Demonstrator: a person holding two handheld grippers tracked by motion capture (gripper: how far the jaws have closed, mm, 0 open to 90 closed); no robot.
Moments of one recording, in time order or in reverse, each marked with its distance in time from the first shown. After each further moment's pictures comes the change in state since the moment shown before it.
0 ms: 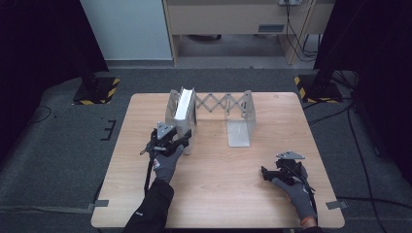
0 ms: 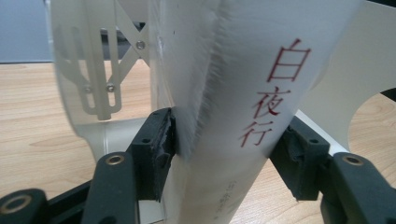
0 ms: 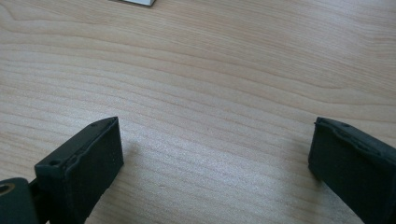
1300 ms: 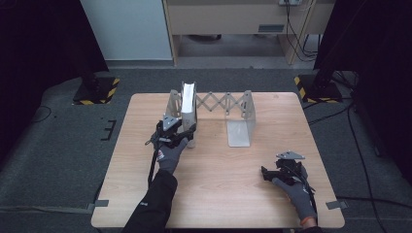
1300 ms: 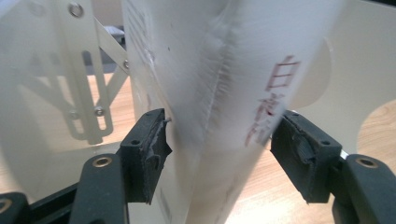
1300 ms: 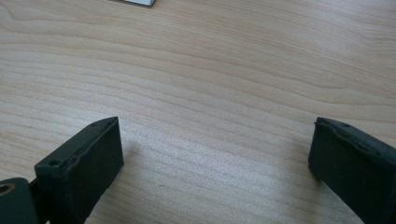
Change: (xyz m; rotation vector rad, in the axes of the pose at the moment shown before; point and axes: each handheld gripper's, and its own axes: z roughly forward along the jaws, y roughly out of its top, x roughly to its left) left arm 0.001 0.015 0.010 -0.016 -0.010 0.058; right arm 0.000 0.000 0.000 0.002 0.002 0.001
